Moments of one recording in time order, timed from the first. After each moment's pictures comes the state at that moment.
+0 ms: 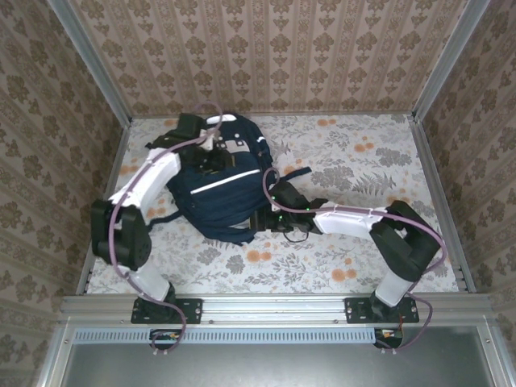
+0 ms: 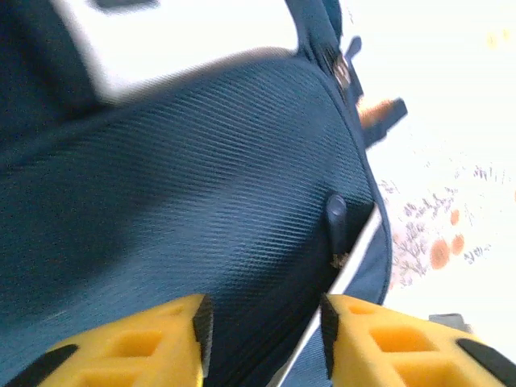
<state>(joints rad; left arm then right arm) -0.31 1.65 1.42 -0.76 0.39 -0.38 0.76 1.66 0.92 -0.13 -0.24 0.73</state>
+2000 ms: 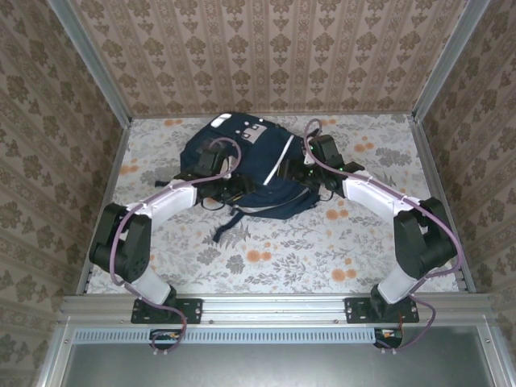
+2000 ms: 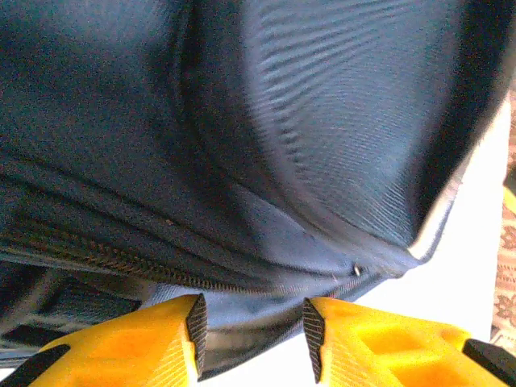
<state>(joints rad) -0.50 1.59 1.02 -0.30 0.43 -0.68 0.40 1.62 1.12 -0.25 -0.29 0.63</state>
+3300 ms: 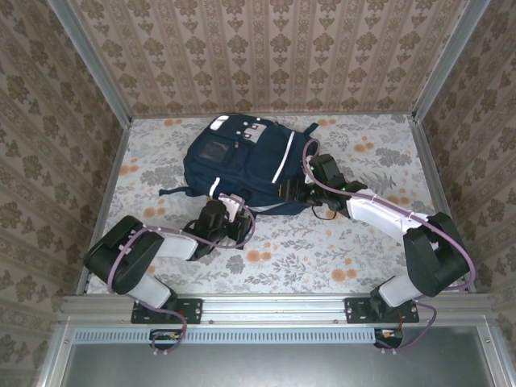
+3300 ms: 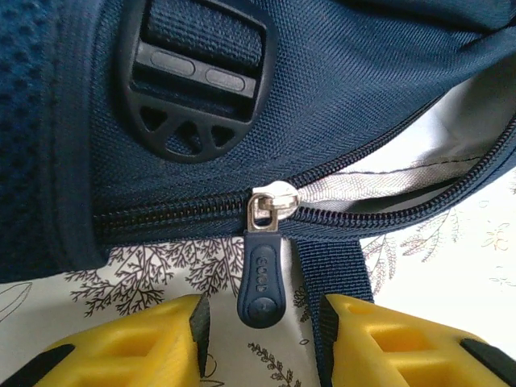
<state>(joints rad) -0.67 1.54 0.37 0.55 0.05 -0.15 0.47 1.50 0.92 -0.20 -0.26 0.61</state>
